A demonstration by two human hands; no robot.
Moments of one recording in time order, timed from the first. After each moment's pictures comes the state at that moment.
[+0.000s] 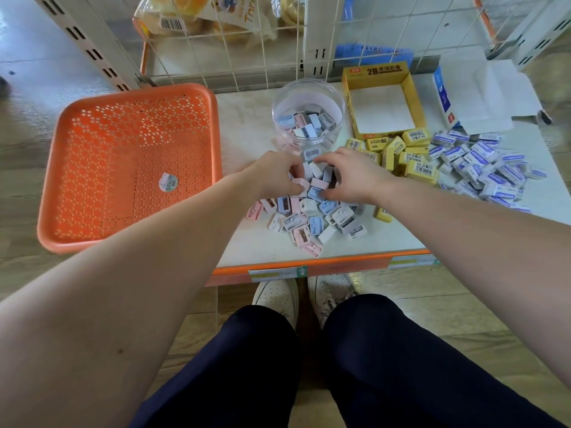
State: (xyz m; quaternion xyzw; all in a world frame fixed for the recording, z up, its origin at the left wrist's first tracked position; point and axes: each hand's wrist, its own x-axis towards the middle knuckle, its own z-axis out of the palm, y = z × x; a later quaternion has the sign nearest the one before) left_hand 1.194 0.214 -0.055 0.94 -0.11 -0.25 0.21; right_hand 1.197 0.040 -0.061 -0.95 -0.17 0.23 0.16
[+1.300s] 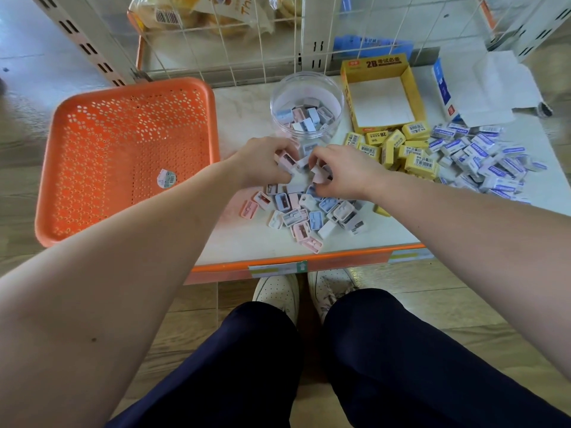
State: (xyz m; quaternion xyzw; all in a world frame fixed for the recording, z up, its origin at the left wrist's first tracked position) left_hand 1.196 0.231 -0.043 0.93 -0.07 -0.23 0.29; right_hand 1.195 0.048 -0.057 -0.94 -0.22 0.21 0.14
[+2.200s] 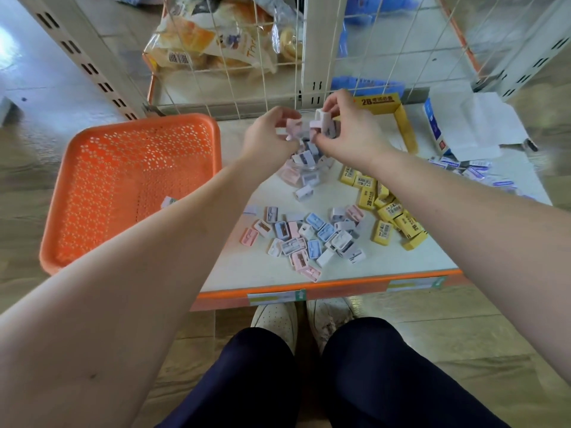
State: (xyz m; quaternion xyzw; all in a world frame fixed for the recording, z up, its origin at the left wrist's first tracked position) left_hand 1.231 0.208 -0.012 0.86 0.05 -0.04 0.50; right_hand 1.244 0.055 -0.001 -0.93 -0.12 0.04 0.35
